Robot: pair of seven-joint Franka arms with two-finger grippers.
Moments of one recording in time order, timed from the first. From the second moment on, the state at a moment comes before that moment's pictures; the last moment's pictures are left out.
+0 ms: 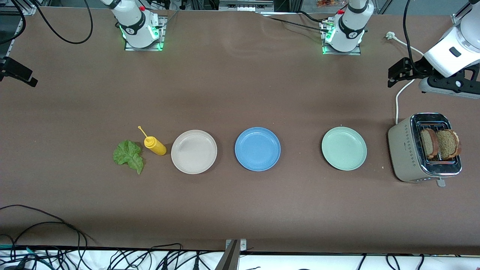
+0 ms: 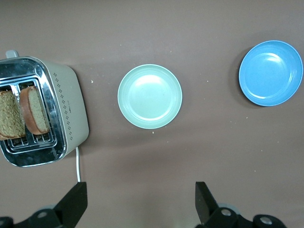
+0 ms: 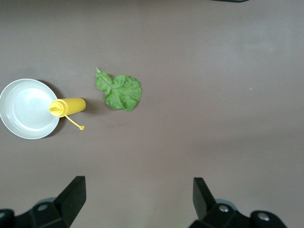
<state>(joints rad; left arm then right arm) -0.03 -0.02 -0.08 -1.59 -0.01 1.52 0.06 -0.01 -0.01 -0.08 -1.53 -0.01 1.52 0.07</state>
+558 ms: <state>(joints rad) -0.03 -0.02 -0.08 -1.59 -0.01 1.52 0.06 -0.01 -0.01 -0.08 -1.53 -0.01 1.50 0.07</state>
